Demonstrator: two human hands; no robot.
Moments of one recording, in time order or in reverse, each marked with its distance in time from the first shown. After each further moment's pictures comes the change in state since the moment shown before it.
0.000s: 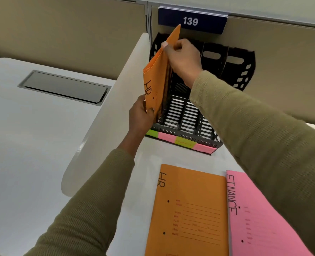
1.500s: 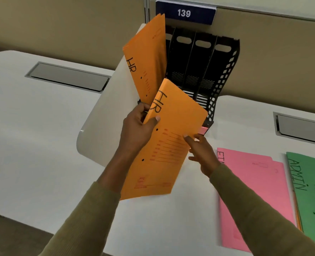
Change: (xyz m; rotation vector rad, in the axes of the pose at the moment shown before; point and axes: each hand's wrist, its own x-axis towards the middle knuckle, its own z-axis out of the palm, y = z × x) left_hand -0.164 0.053 -0.074 -0.180 -0.125 0.028; right_hand -0.273 0.135 -0.031 0.333 -0.184 0.674
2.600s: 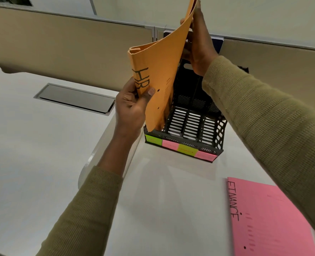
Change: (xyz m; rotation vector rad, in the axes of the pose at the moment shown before) left_hand 0.117 0.040 -0.023 -0.467 0.115 0.455; right_hand 0.092 -0.326 0.037 0.185 -0.135 -0.672
